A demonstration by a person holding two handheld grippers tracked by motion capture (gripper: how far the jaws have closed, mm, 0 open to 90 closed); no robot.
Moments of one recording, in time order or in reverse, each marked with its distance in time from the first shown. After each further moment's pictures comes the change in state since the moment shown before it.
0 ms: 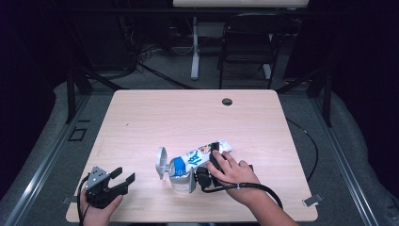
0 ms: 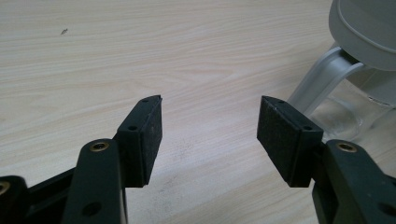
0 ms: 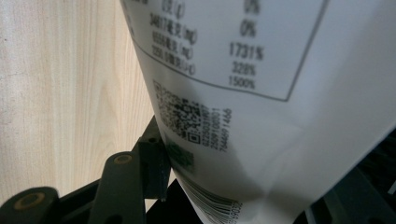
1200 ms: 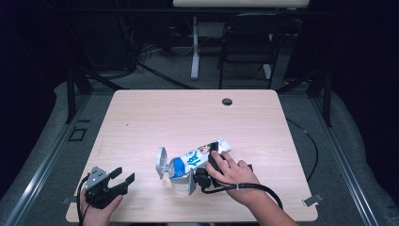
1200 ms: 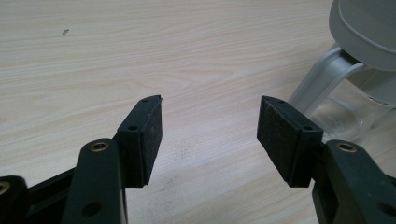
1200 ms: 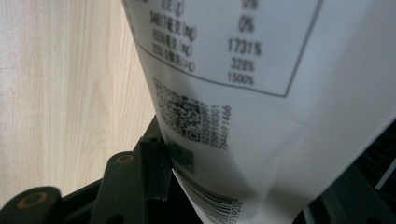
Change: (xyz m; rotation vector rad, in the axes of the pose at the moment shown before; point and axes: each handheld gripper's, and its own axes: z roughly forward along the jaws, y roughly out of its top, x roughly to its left) left arm 0.000 0.000 -0.001 0.003 0.003 0.000; right arm 0.000 0.002 -0.002 0.009 -0.032 -0.046
